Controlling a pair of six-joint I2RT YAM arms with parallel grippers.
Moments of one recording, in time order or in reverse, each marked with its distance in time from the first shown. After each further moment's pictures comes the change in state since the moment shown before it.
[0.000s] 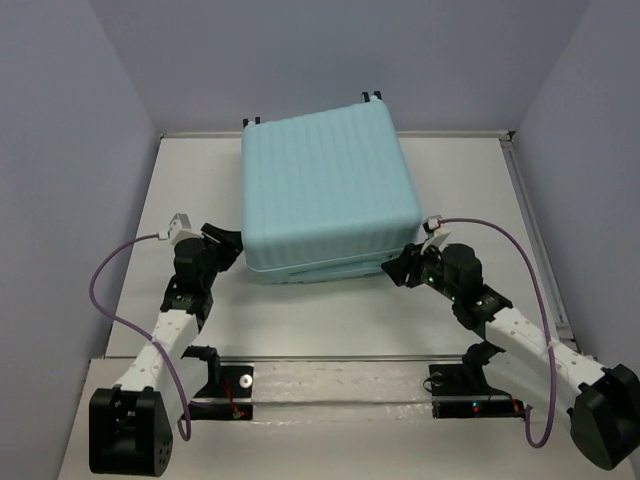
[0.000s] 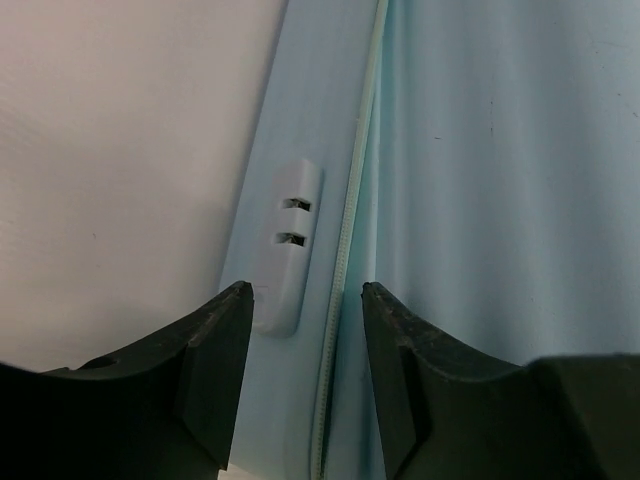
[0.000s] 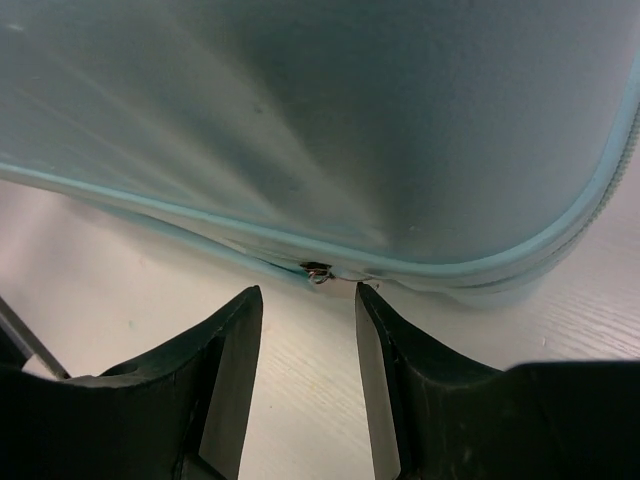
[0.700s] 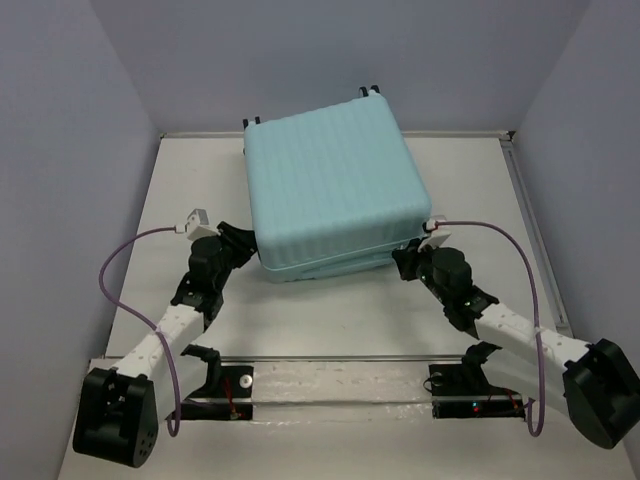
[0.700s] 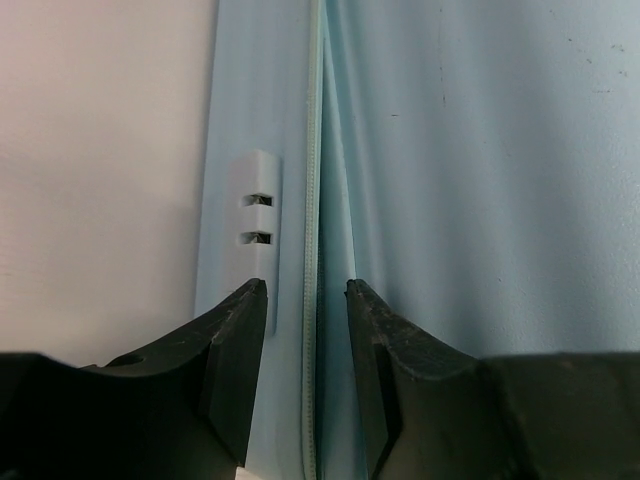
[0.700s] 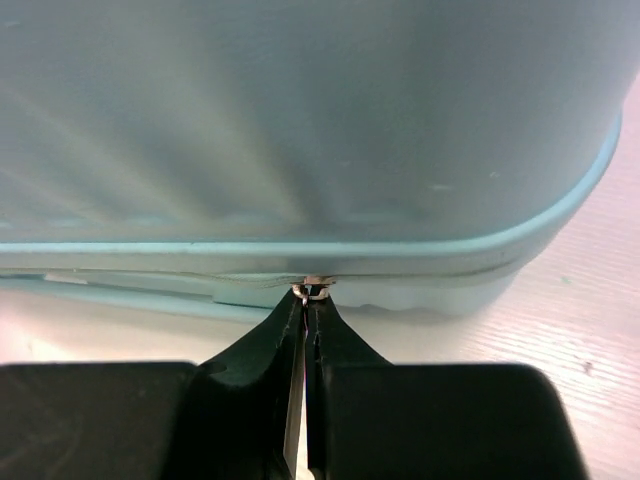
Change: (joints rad) left arm -0.145 0.076 0.000 0.111 -0.063 0.010; right arm 0.063 0.153 -0.051 0.245 0.258 -0.051
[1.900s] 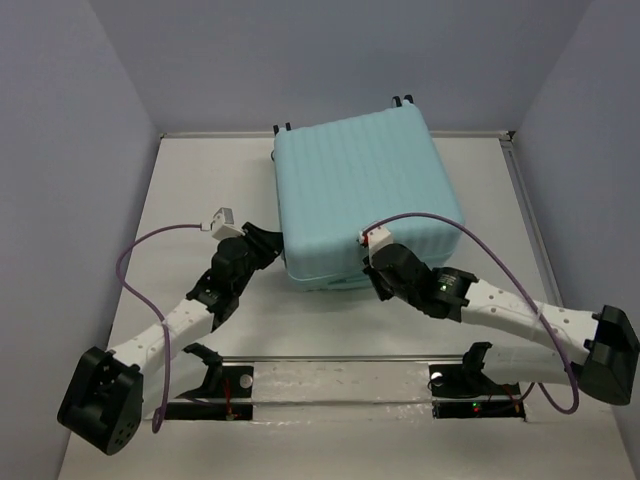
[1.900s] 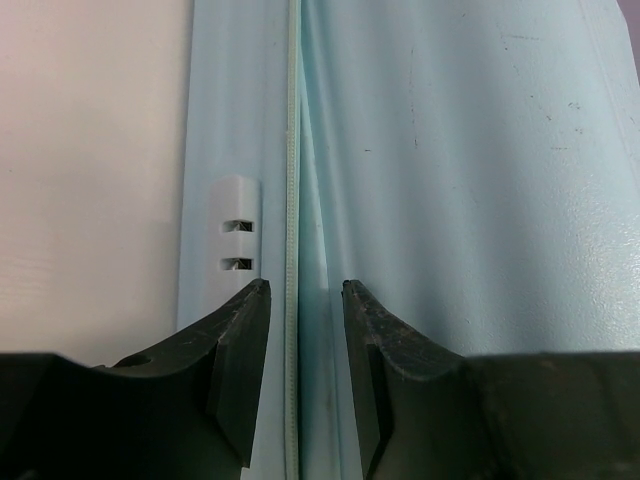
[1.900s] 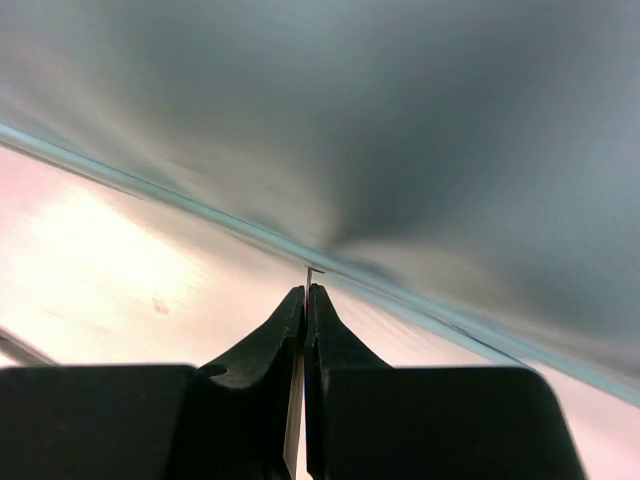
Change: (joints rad) left arm -0.275 0.059 0.048 0.024 -0.154 -0.096; right arm 0.421 0.125 0.510 -0.866 0.257 -0.145
